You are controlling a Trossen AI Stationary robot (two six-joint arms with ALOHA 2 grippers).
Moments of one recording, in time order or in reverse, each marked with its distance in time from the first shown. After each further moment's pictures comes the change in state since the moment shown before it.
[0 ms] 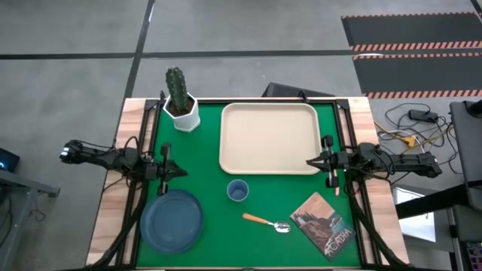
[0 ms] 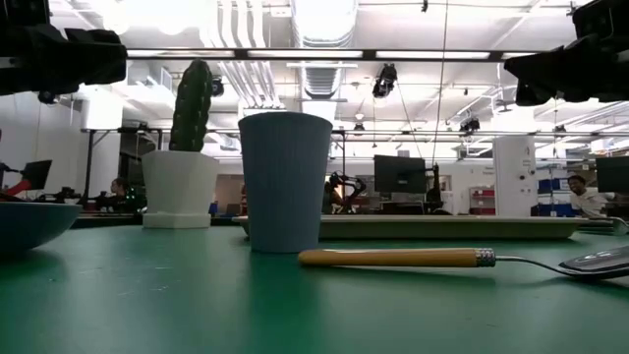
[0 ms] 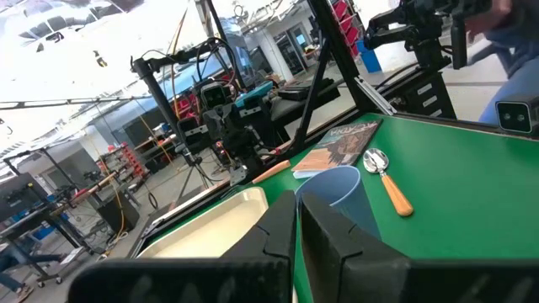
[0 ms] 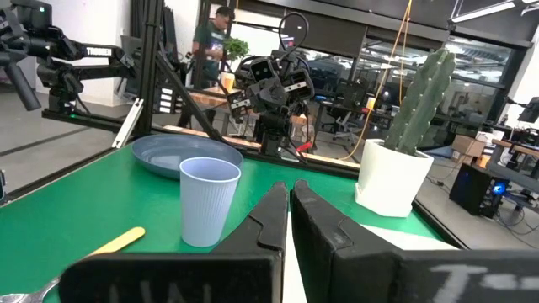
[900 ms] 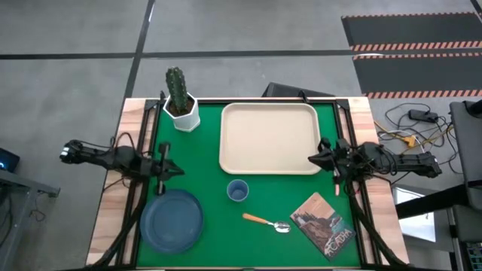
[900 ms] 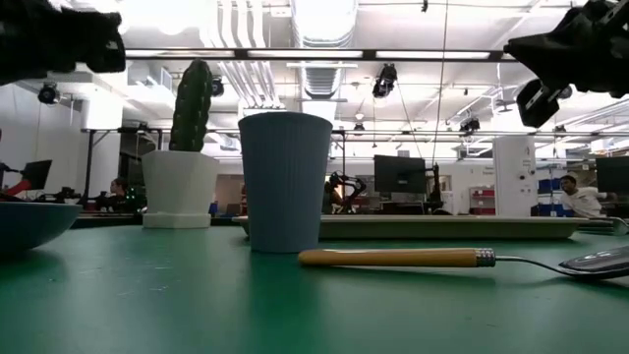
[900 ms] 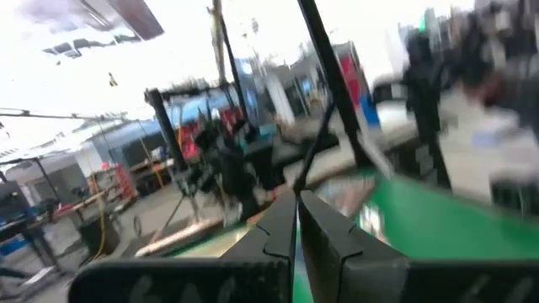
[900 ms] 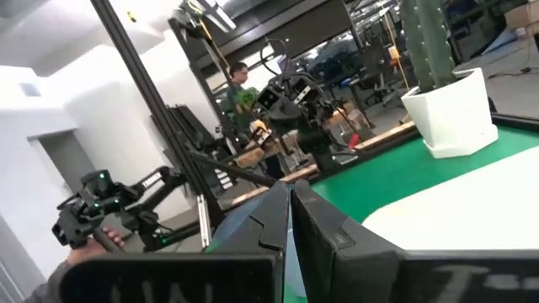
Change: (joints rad) left arm -0.001 0.002 0.000 0.157 0.035 -0.139; right arm 0.002 0.000 0.000 0.099 0.025 0.671
